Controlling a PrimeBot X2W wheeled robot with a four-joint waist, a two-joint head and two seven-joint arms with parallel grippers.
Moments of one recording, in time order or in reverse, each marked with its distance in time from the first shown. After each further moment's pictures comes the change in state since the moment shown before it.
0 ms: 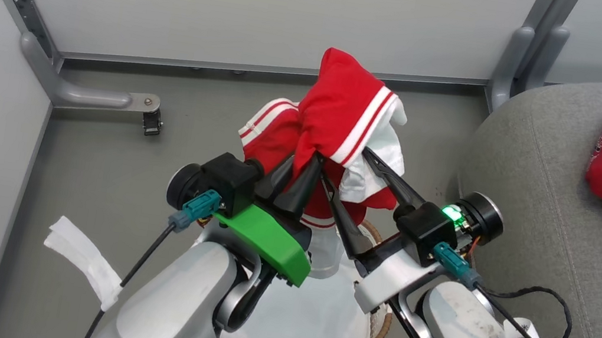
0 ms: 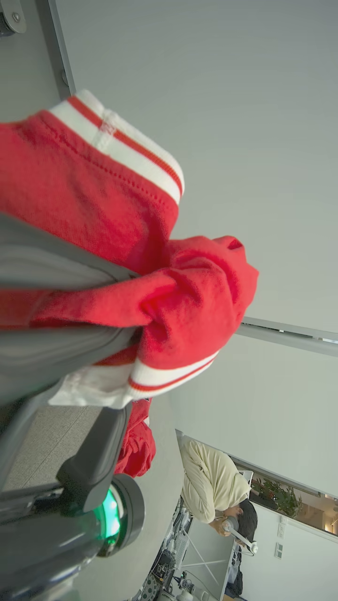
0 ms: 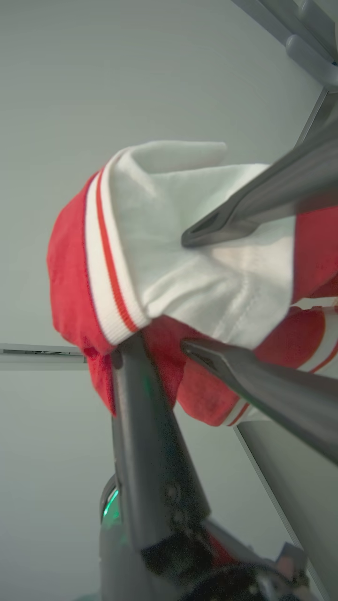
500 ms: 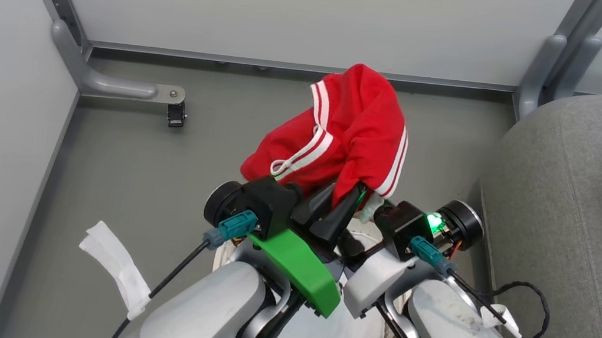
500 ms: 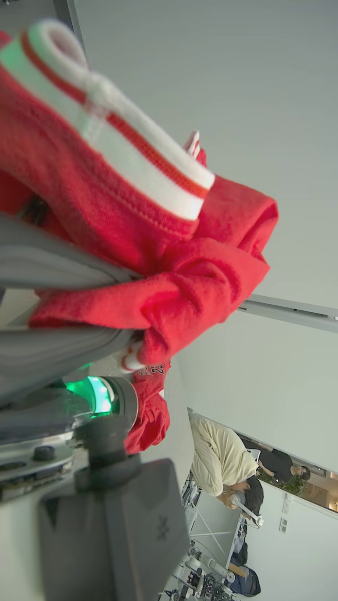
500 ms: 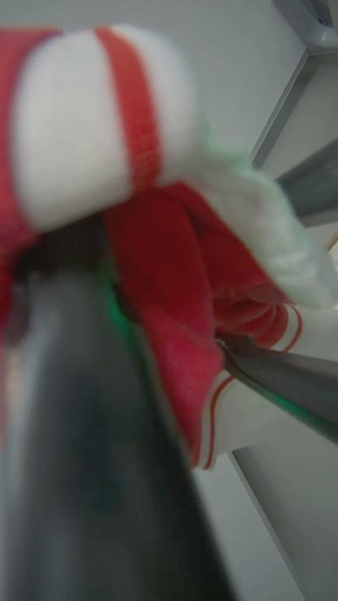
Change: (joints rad) left arm -0.017 0.001 -0.162 -0.034 -0.089 0.015 0.000; right arm -0.065 0.023 0.077 0.192 0.049 0.000 0.000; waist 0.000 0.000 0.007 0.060
